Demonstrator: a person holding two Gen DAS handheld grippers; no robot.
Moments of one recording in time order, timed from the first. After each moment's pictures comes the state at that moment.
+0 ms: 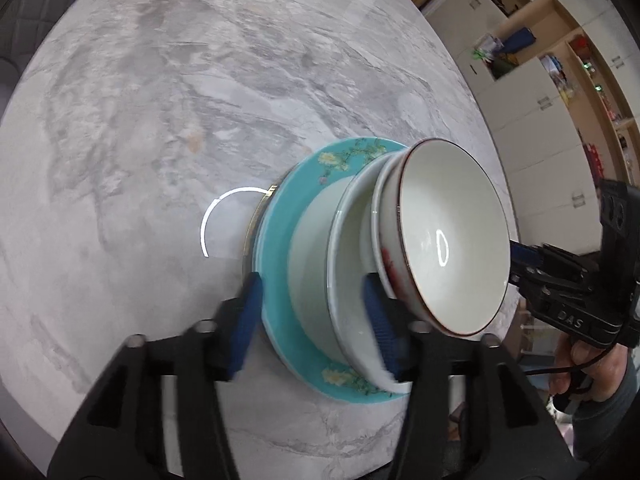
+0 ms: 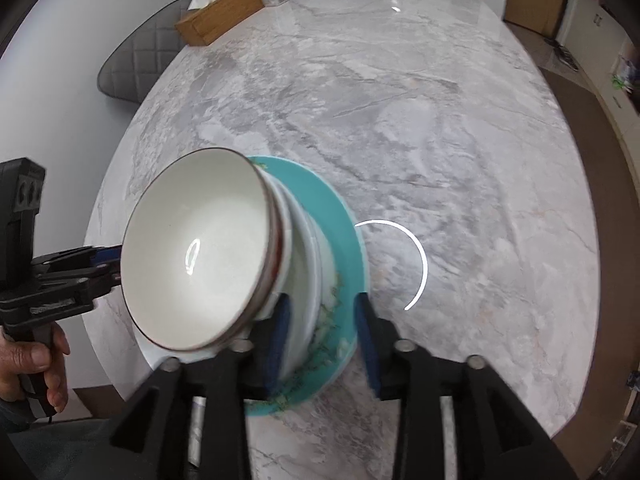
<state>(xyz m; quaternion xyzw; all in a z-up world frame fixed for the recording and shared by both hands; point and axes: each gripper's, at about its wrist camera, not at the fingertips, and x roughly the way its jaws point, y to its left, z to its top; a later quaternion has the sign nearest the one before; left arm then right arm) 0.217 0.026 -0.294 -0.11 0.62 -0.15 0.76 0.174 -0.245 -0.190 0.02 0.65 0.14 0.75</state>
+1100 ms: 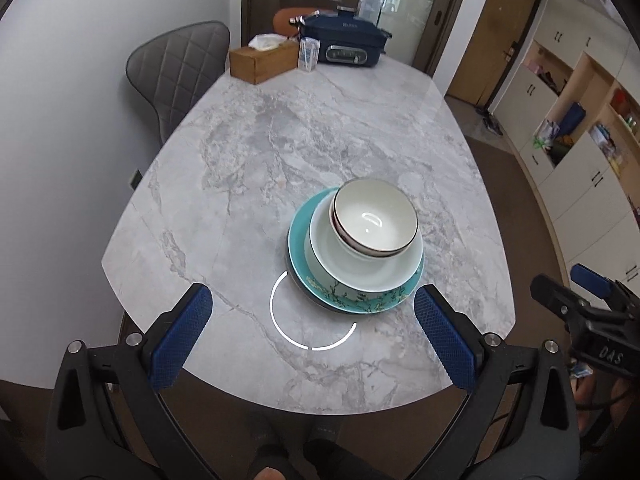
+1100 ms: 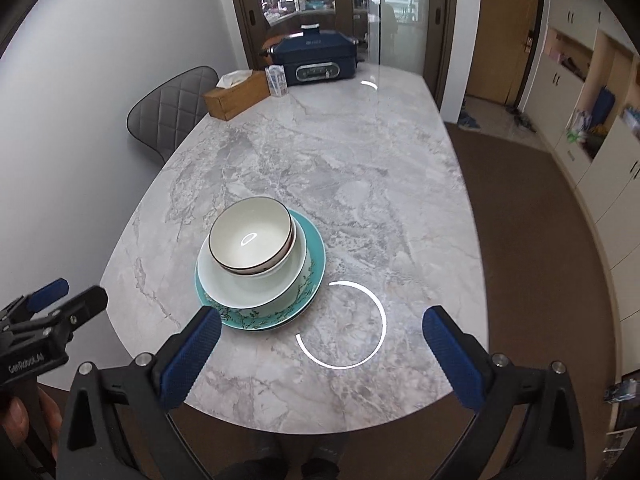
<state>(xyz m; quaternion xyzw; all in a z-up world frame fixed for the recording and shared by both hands) -0.001 -0.022 -0.104 -0.09 0.47 0.03 0.88 0.050 -0.283 -0.011 -0.02 0.53 0.11 0.84</state>
